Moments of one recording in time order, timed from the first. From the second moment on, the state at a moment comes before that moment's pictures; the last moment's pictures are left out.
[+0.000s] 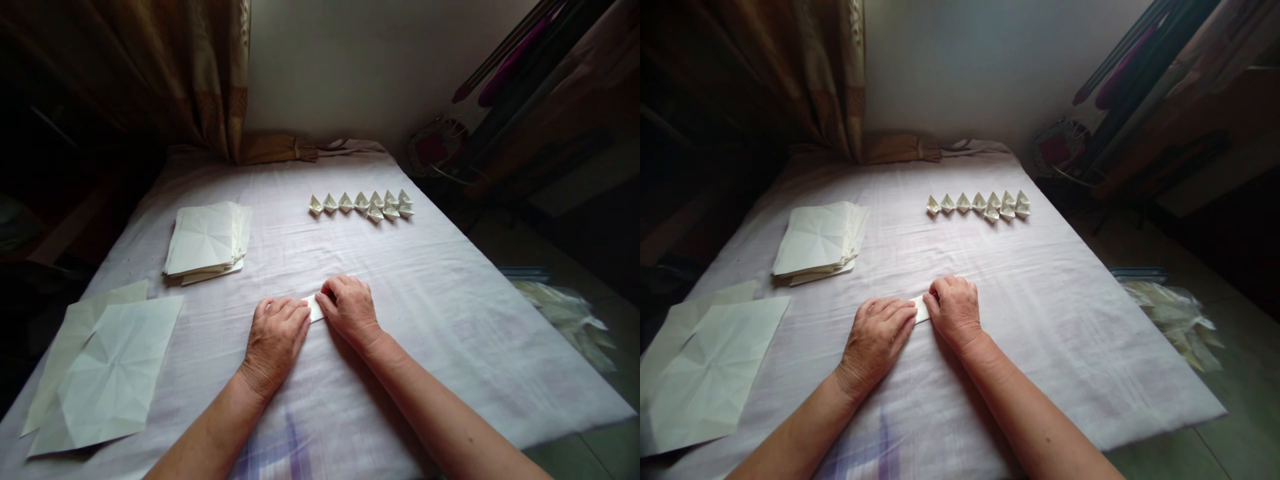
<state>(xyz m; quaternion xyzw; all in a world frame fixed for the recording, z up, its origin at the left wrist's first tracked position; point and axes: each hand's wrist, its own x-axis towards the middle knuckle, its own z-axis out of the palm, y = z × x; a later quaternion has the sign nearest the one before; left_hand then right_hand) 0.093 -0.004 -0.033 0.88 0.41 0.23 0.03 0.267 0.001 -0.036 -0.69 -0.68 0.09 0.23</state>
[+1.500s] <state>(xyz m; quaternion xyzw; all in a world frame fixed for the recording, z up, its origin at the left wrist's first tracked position) 0.035 -0.016 -0.025 0.92 0.37 0.16 -0.03 0.269 -0.023 -0.043 -0.65 -0.69 0.12 0.28</state>
